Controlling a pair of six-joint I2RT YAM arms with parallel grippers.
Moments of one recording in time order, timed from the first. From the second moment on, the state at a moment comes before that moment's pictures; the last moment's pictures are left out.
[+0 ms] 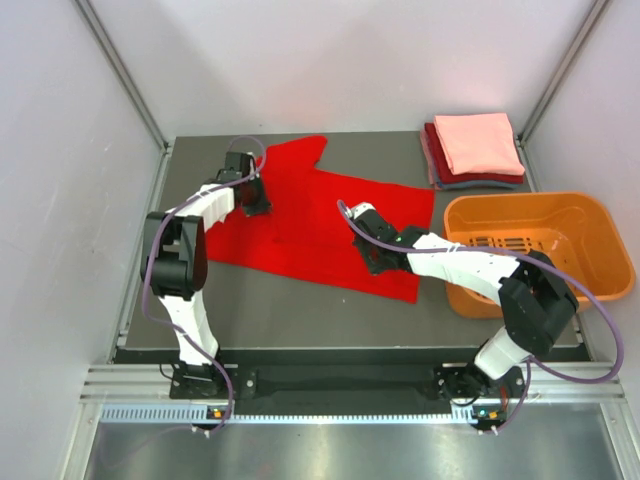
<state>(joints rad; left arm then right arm) -0.14 1.95 1.37 -0.34 0.15 -0.43 0.81 1.57 1.06 -0.52 0.29 0.21</state>
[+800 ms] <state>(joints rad) -0.17 2.05 1.42 -0.11 0.49 -0.46 0.79 1.57 1.06 -0.54 0.29 0.21</state>
